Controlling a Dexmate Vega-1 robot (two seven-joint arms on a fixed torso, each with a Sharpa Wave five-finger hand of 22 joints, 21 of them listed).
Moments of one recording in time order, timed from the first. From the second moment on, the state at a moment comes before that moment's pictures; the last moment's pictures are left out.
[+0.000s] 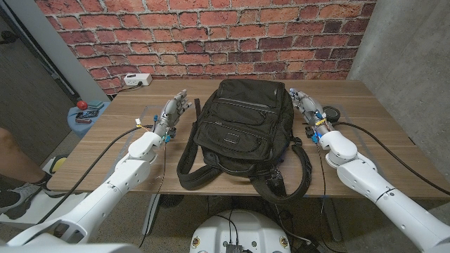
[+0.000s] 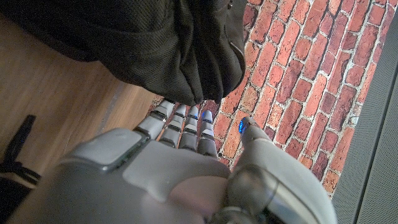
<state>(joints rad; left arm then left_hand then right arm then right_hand) 0.91 0.57 0.34 -1.36 -0.66 -0.33 -0.06 0.33 0.18 0.67 0.03 0.17 0.03 0.00 0.19 0.18 -0.02 0.03 0.21 0.18 0.00 0.06 0.17 0.17 0.19 0.02 0.22 0.17 -1.04 -0.66 -0.33 -1.64 0.52 0.25 -0.13 0.40 0.16 0.41 -0.06 0.17 0.24 -0.01 0.20 0.20 0.24 0.02 0.20 0.24 0.14 -0.04 0.20 0.31 0.34 -0.04 0.22 0.17</state>
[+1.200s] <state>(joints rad) 1.06 0.65 0.29 -1.58 -0.65 -0.30 0.03 0.35 0.18 0.67 0.01 0.18 0.04 0.00 0.19 0.18 -0.02 0.03 0.21 0.18 0.01 0.06 0.17 0.17 0.19 0.02 0.21 0.17 -1.18 -0.78 -0.27 -1.83 0.40 0.17 -0.23 0.43 0.16 0.42 -0.09 0.18 0.26 0.00 0.21 0.20 0.25 0.02 0.21 0.23 0.15 -0.04 0.20 0.29 0.37 -0.04 0.22 0.17</state>
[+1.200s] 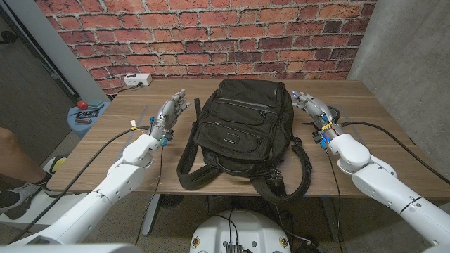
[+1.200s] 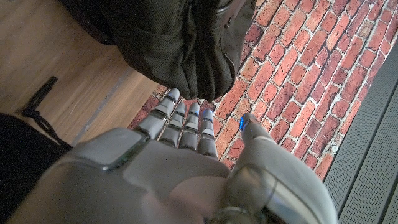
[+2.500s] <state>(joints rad) 1.25 0.79 0.17 -1.77 -0.62 -0.26 0.10 0.37 0.18 0.67 -0.03 0.18 0.05 0.01 0.19 0.18 -0.02 0.03 0.21 0.18 0.00 0.07 0.17 0.17 0.18 0.03 0.20 0.17 -1.33 -0.86 -0.20 -2.05 0.12 0.01 -0.37 0.50 0.13 0.42 -0.16 0.18 0.32 -0.01 0.22 0.20 0.30 0.01 0.22 0.23 0.20 -0.04 0.21 0.25 0.41 -0.04 0.22 0.17</state>
